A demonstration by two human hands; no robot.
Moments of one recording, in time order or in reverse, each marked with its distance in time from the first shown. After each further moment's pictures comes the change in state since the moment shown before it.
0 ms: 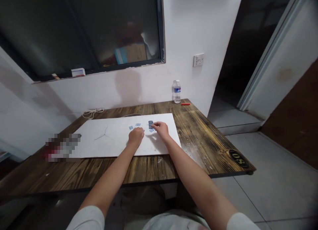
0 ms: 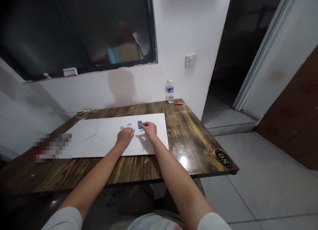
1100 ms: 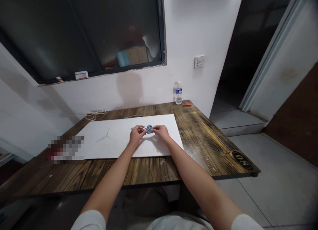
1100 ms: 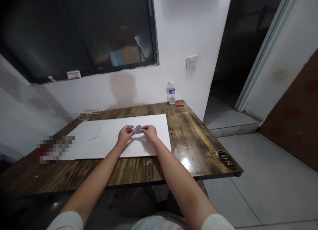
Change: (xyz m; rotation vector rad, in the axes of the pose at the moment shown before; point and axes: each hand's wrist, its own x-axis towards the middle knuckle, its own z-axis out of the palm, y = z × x) left_hand 0.008 -0.016 0.019 -1.288 0.193 -0.086; right_hand -0.001 0.005 0.008 0.022 -0.147 0.039
